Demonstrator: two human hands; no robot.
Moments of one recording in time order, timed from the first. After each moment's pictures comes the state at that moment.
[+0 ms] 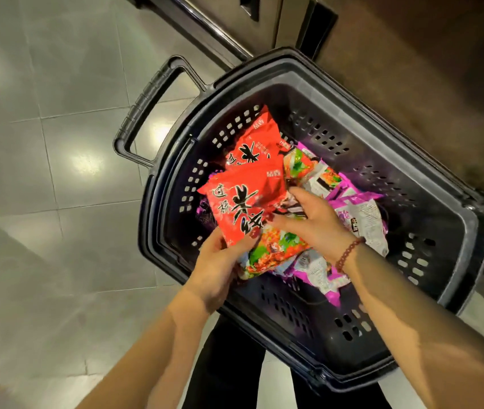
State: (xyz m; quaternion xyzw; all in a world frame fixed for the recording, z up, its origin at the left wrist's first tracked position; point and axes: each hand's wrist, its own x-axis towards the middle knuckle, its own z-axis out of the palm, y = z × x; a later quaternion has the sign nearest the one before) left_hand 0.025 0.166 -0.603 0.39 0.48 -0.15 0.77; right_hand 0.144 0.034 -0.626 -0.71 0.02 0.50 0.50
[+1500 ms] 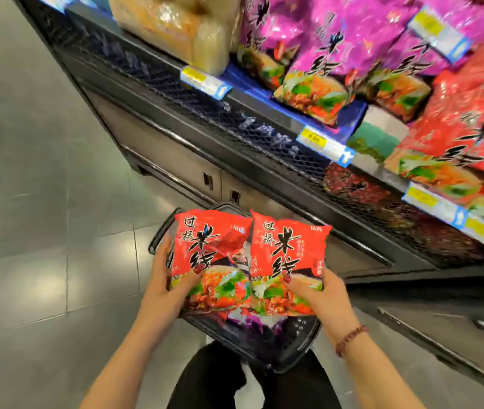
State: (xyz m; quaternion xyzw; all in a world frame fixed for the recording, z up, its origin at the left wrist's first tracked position) left_hand 0.014 0.205 -0.289 0.65 0.31 -0.04 0.69; right_hand 0.086 -0.044 -0.278 -0.73 0.18 0.26 0.61
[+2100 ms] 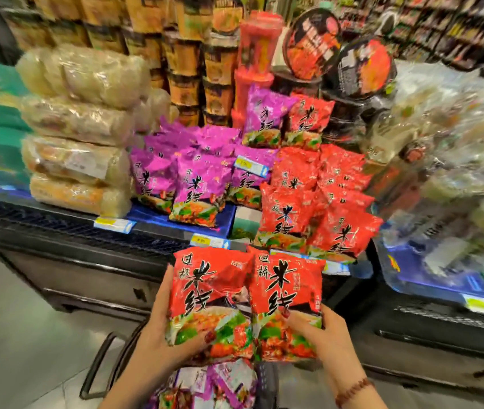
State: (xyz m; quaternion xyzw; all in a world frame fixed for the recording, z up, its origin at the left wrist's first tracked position) left_hand 0.074 0.130 -0.145 0.71 -0.03 -0.06 0.70; right_hand 0.061 -0.130 -0.128 -0.69 0.23 0.04 0.68
